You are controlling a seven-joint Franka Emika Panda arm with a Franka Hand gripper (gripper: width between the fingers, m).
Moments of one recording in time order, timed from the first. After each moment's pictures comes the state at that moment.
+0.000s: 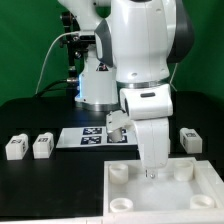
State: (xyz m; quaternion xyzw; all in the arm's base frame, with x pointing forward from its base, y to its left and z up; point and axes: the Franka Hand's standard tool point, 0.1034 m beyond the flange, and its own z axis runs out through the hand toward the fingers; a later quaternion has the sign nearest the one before) arm 0.496 0.066 0.010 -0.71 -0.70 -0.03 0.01
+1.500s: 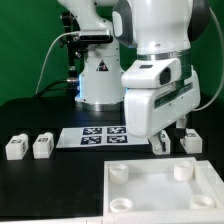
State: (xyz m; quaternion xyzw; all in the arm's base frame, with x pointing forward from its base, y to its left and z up) arm 0.482 0.108 0.049 -0.93 -0.37 -0.05 0.03
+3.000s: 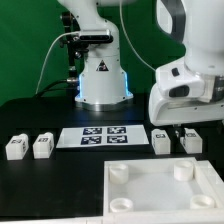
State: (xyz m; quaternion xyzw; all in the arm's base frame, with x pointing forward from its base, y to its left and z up) arm 0.434 0.176 0.046 -0.97 -0.01 0.24 0.03
